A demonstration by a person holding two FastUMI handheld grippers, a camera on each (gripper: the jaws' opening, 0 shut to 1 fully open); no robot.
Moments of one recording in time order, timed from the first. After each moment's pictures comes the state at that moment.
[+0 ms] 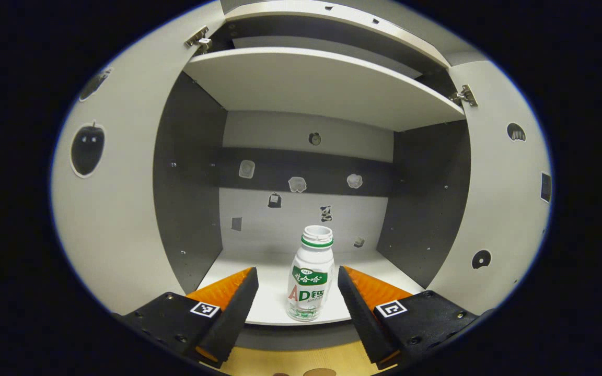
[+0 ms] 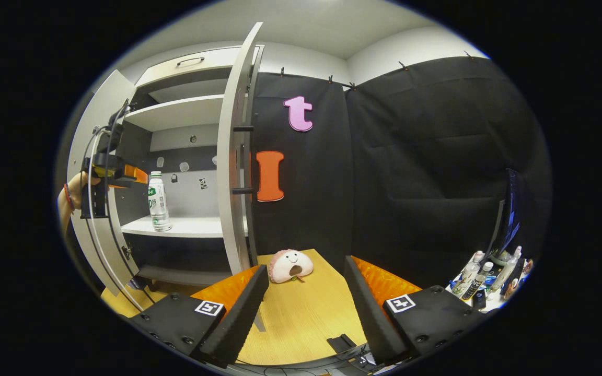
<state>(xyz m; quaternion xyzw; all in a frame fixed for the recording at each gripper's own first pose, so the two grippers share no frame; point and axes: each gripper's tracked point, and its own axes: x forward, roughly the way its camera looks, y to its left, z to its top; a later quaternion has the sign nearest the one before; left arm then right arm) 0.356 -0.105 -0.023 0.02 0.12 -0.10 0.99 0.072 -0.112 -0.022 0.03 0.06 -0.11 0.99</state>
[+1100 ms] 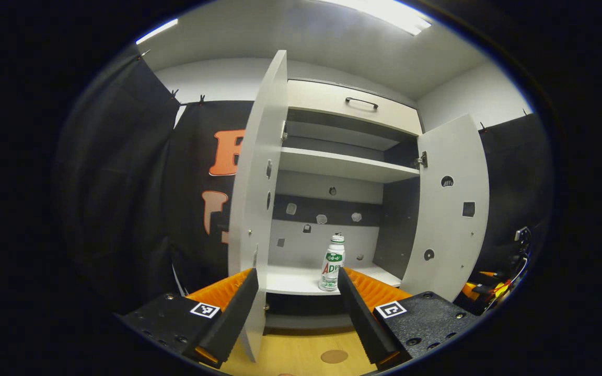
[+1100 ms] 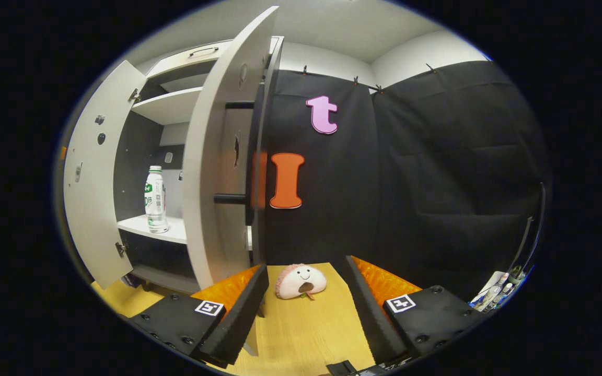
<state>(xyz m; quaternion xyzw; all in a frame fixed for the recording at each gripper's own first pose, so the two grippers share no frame) 0.121 0.026 0.063 0.01 0.02 -0.07 1.00 0.183 -0.123 -0.026 0.00 0.04 -0.05 1.00</state>
